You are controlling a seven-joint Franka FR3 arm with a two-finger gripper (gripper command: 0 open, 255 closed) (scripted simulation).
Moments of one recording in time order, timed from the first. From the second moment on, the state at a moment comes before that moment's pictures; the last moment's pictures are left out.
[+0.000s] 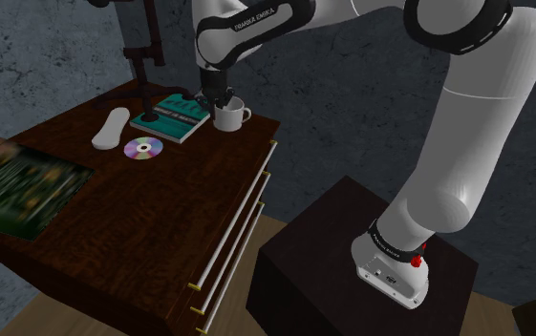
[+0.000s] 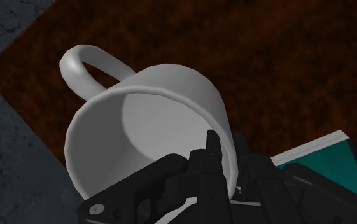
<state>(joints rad) 0.10 0.29 0.15 -1.84 -0.12 2.15 0.45</state>
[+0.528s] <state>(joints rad) 0.10 0.24 0.15 -1.78 -0.11 2.05 0.44</state>
